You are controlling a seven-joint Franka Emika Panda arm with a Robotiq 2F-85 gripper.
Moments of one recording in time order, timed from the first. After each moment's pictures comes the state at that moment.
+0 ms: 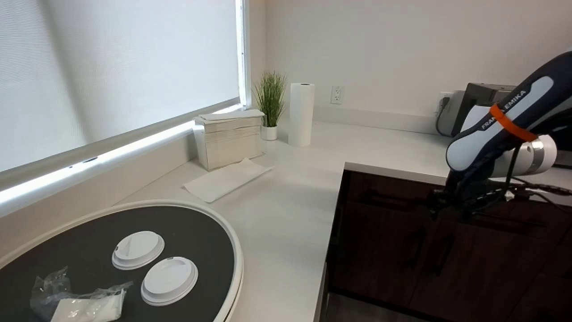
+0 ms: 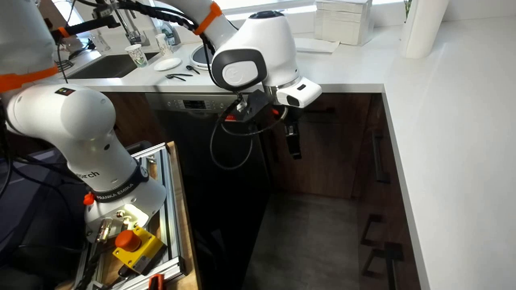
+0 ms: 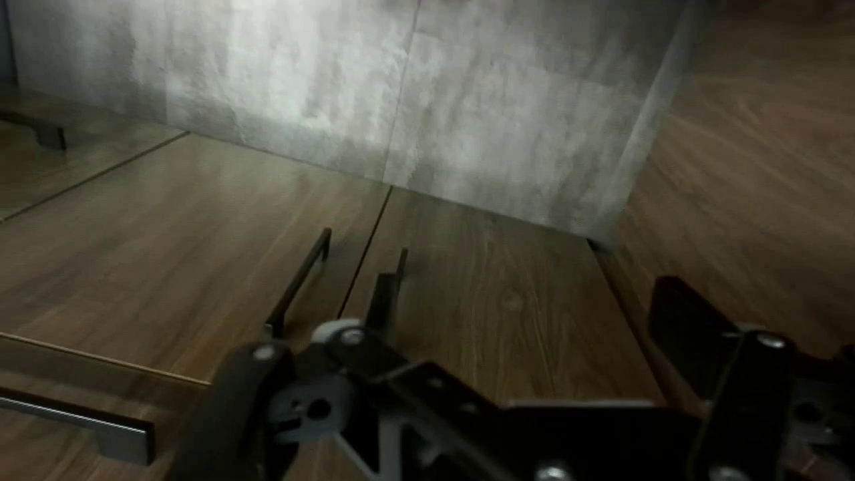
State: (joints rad) arm 0.88 0.22 -1.03 -2.54 0.19 2.73 0.11
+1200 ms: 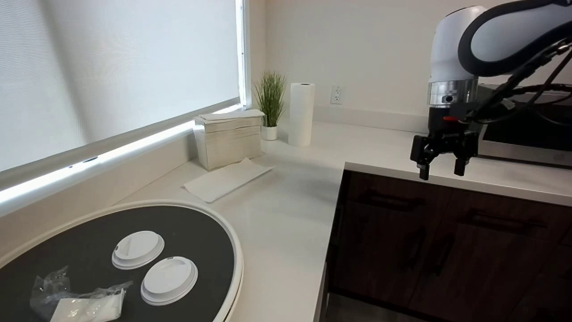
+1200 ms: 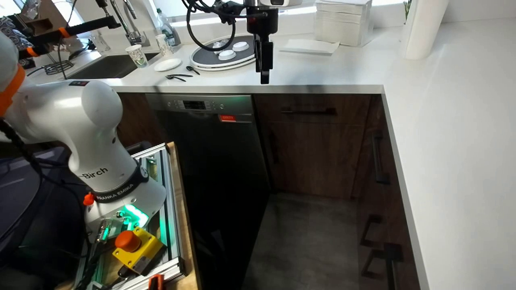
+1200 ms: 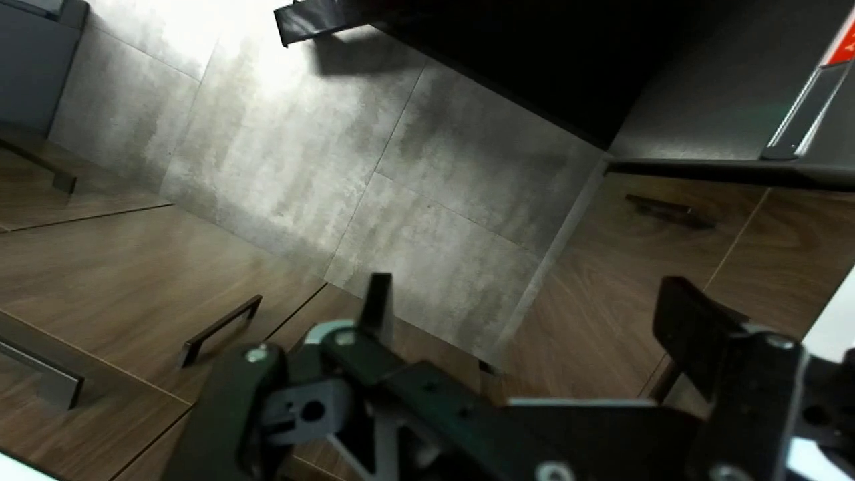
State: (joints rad) arm 1.18 -0.29 -1.05 -2.24 -0.28 1.90 0.51
